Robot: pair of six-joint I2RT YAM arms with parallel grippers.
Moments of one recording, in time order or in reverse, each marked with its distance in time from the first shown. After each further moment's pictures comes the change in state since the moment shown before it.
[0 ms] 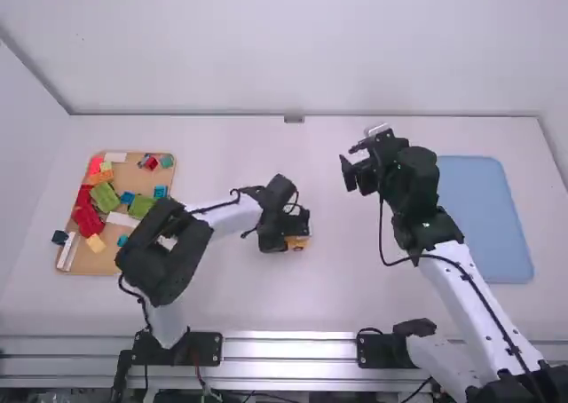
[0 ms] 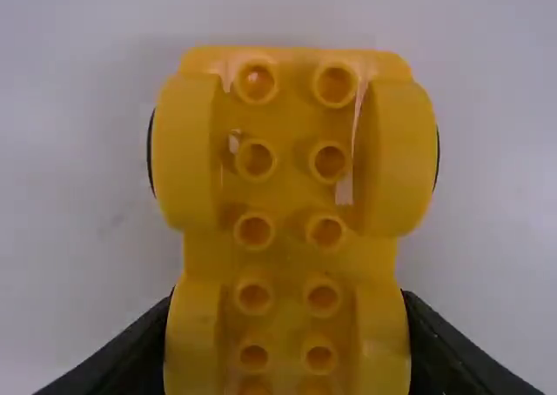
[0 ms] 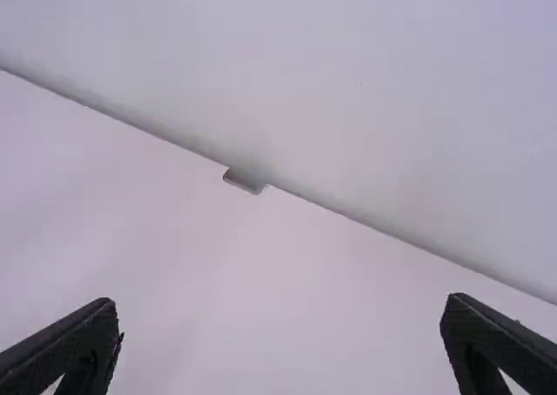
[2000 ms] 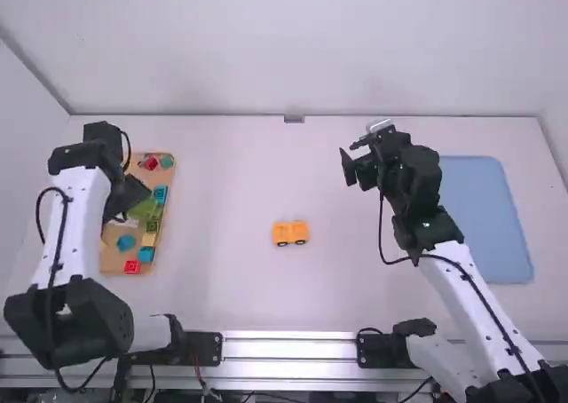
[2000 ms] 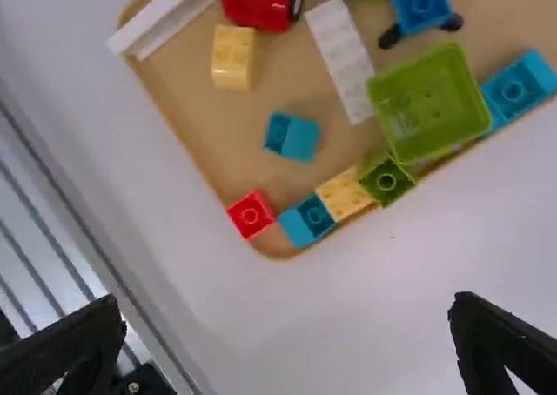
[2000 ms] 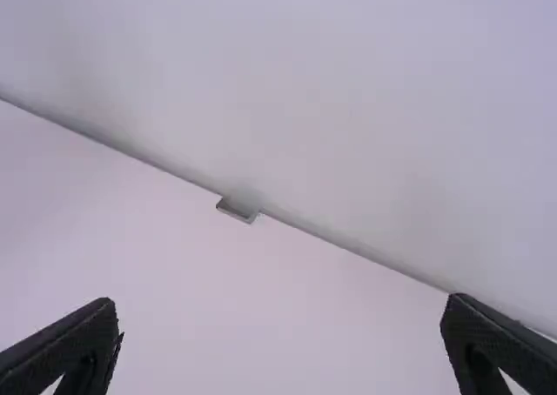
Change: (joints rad) left arm 0.885 -0.439 0.282 -0.759 -0.488 -1.473; right arm 0.000 0.000 0.000 0.071 0.001 -0.001
